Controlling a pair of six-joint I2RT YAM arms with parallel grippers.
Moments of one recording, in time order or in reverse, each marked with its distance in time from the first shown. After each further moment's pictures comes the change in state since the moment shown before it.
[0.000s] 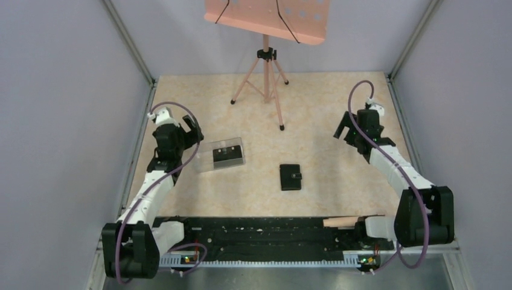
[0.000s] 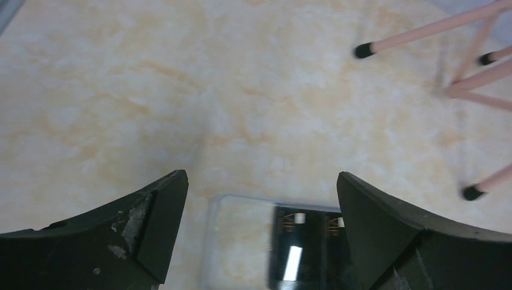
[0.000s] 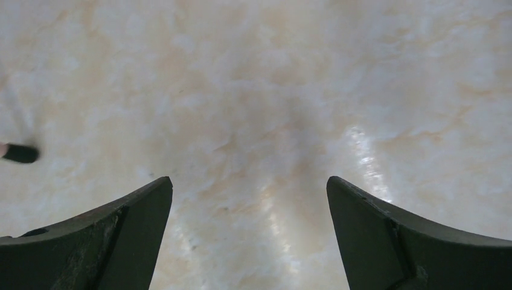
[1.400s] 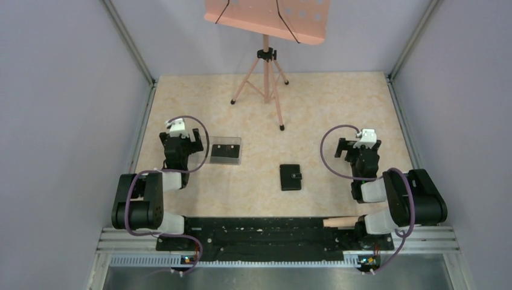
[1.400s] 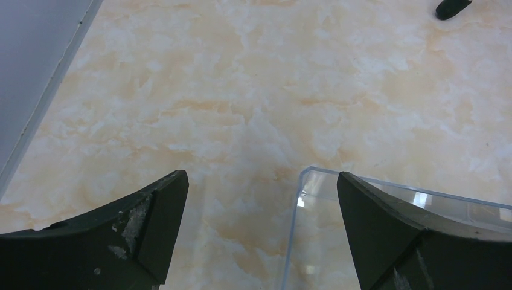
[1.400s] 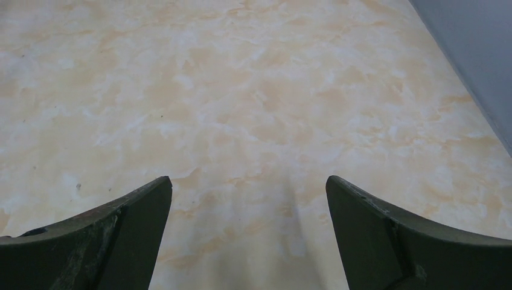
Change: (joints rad) left arm 0.058 0.372 -0.298 0.800 -0.025 0.459; right arm -0.019 0.123 -0.715 1.419 0.043 -0.454
